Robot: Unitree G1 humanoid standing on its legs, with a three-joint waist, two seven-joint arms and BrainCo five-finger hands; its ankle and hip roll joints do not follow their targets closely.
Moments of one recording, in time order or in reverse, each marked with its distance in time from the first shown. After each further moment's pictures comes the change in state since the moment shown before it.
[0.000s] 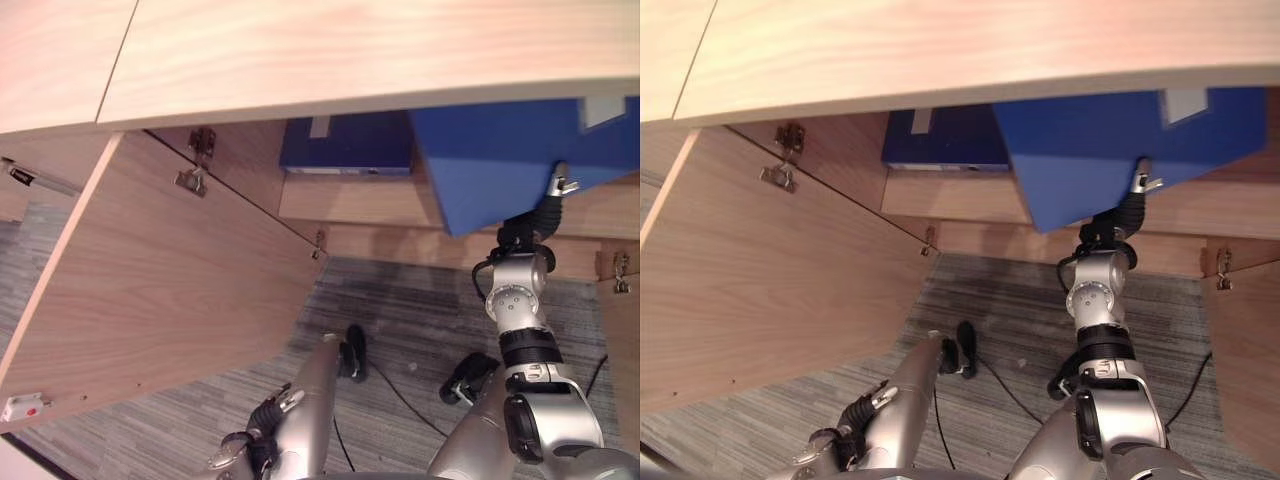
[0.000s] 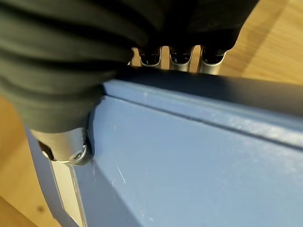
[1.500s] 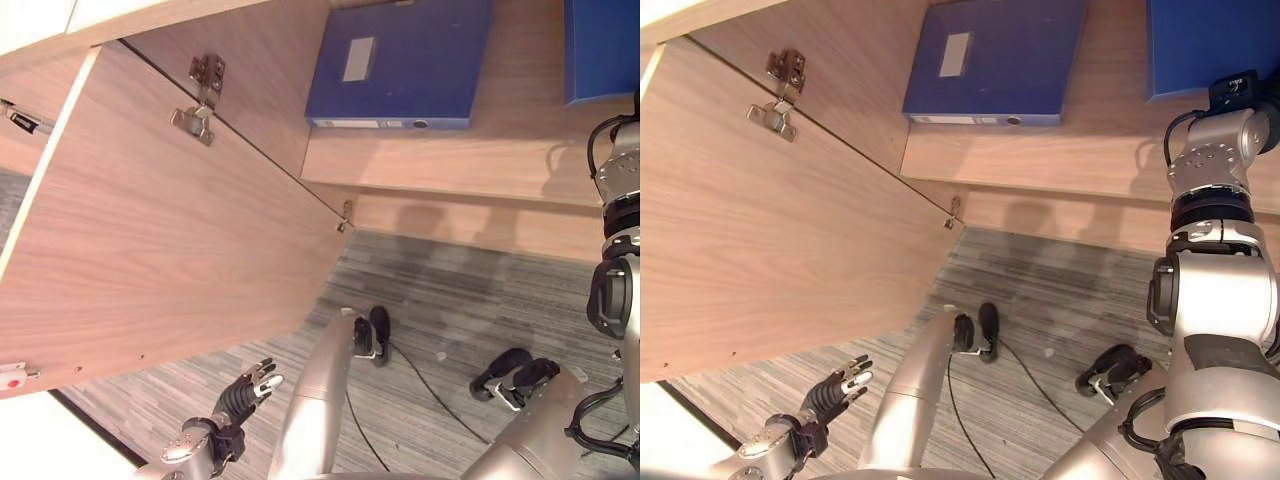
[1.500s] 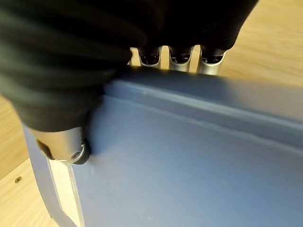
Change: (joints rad) left arm 0.074 0.339 -0.062 -0.354 -0.102 -0.004 0.089; right arm -0.684 -0.393 0.136 0.667 0.080 0.050 -0.219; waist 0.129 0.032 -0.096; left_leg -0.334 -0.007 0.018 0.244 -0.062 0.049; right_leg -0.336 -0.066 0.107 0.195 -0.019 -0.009
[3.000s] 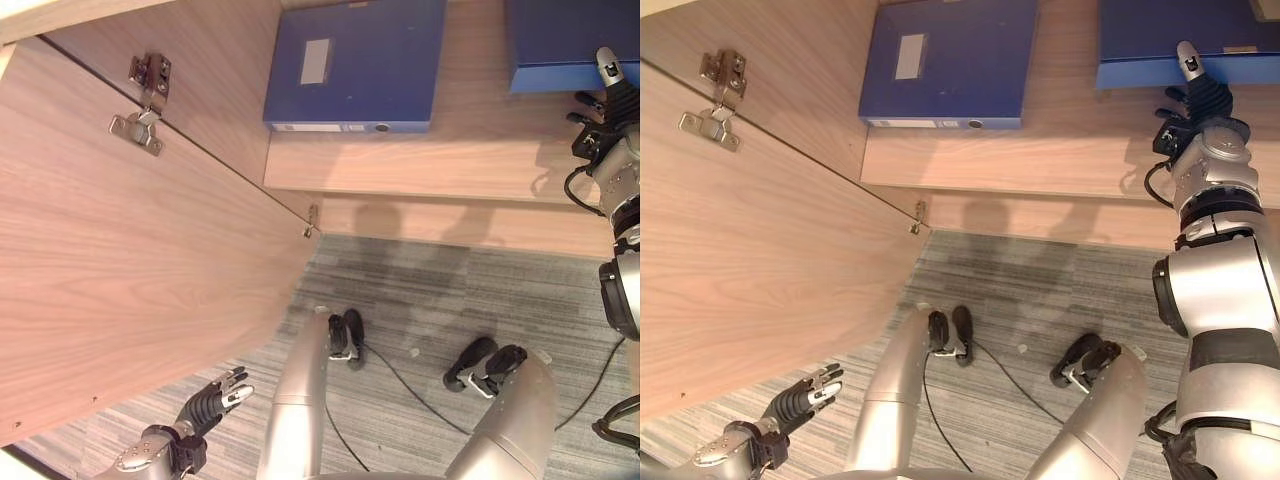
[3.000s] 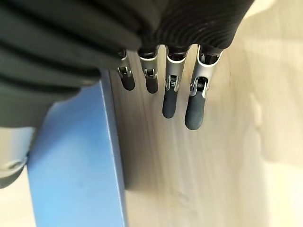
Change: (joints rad) left arm 0.083 0.154 0.095 -0.002 -0.001 0.015 -0.122; right arm -0.080 -0.064 0.486 0.260 -0.433 0.321 0.431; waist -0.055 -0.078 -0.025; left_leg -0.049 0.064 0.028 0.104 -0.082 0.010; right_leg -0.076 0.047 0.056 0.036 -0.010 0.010
